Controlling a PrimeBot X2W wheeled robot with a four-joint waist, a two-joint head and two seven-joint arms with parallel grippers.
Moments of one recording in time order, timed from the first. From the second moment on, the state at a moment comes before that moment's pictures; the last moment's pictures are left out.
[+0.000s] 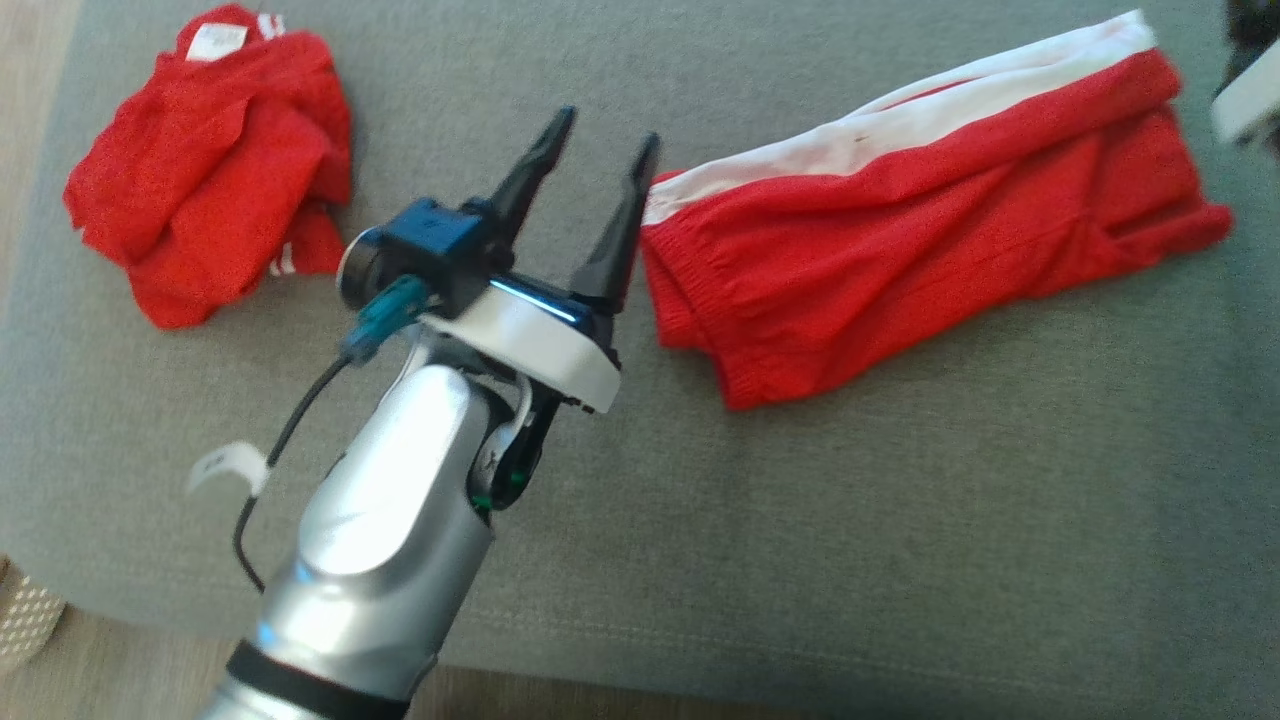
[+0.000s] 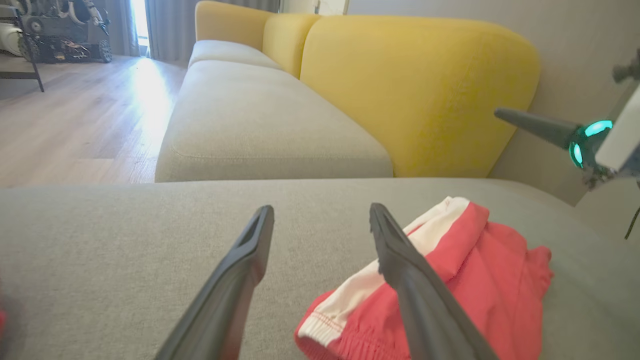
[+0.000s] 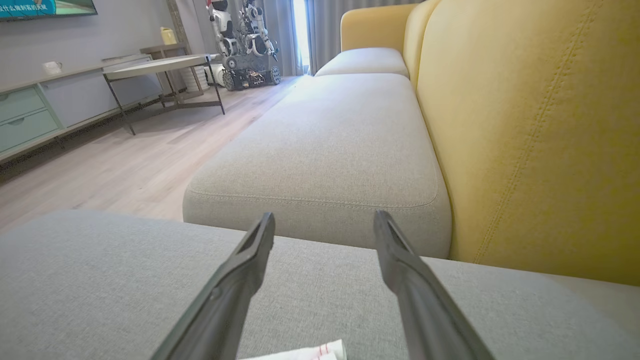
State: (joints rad) left arm -0.60 0.03 -0.54 0.36 -0.38 -0.01 -0.25; right arm -0.91 -0.47 0.29 0.63 0.52 0.13 0.02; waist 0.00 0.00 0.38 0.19
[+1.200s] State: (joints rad) left arm -0.04 0.05 -0.34 0.06 -0.30 0.09 -0.26; right arm -0.06 -0.13 -0.03 0.20 0.12 0.13 -0.24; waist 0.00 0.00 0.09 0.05
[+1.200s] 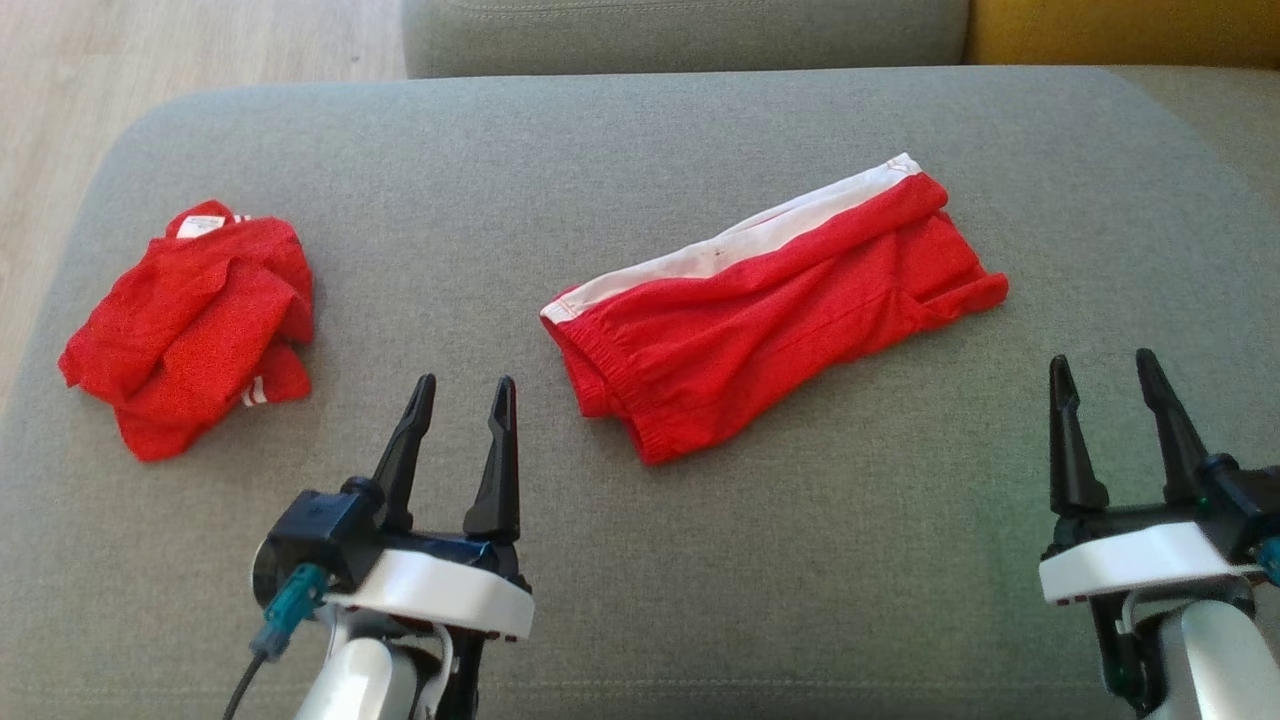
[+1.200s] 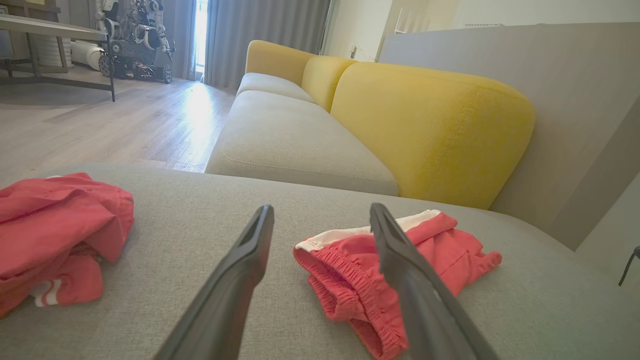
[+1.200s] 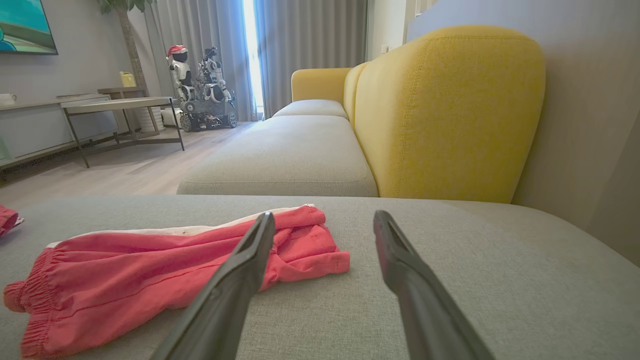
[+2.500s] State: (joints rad) left arm -0.20 0.05 -0.49 0.03 -0.33 0.14 -0.26; right arm -0.46 -0.07 -0.33 0.50 0.72 0.13 0.26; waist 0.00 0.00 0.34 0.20
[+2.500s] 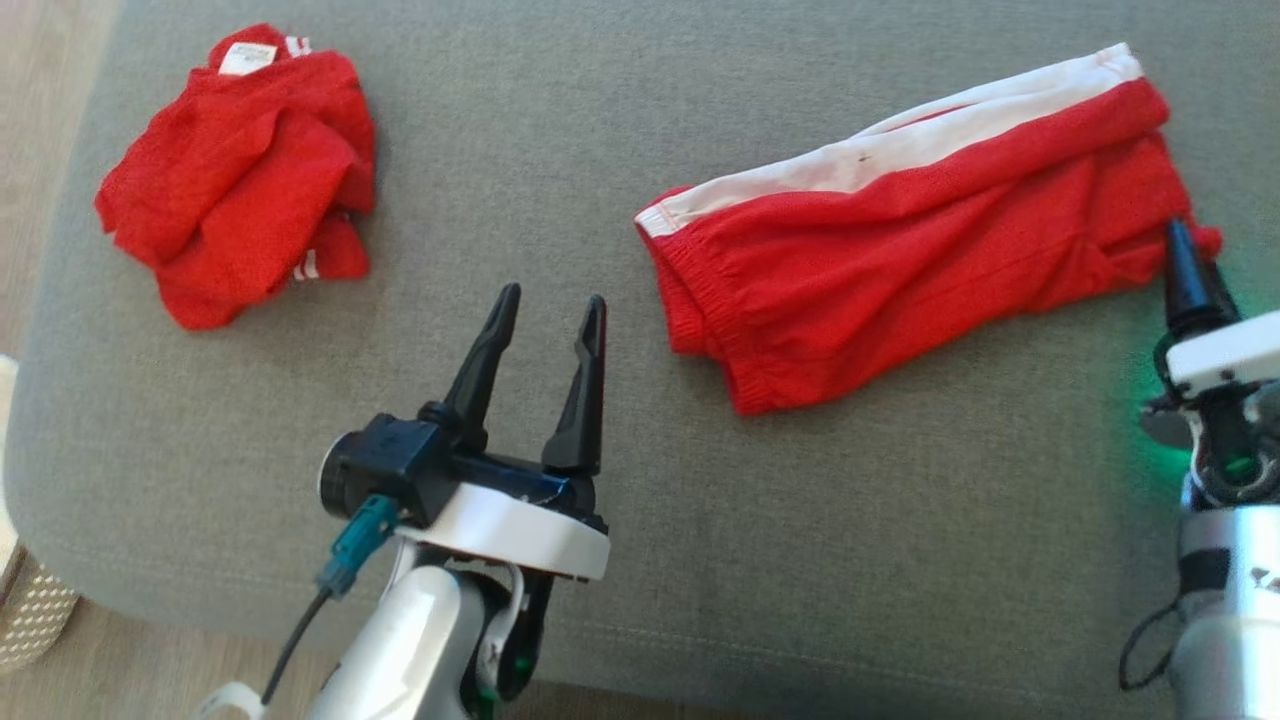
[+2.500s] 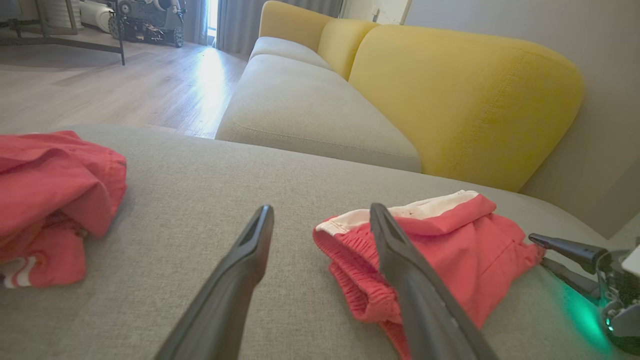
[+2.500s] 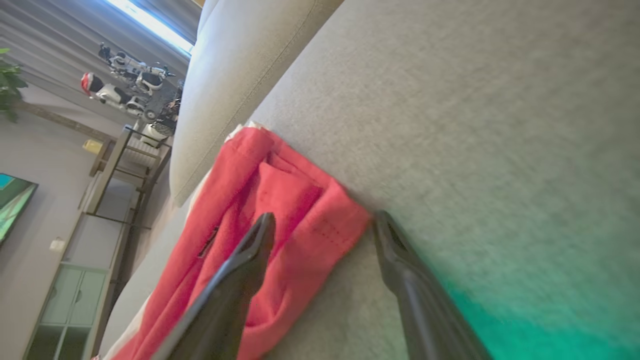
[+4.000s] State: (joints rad) left arm -0.21 0.05 -0.50 0.03 -0.34 0.15 -0.26; right arm -0.52 -0.06 -0.71 0.63 0.34 0.13 -0.02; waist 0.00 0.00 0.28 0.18
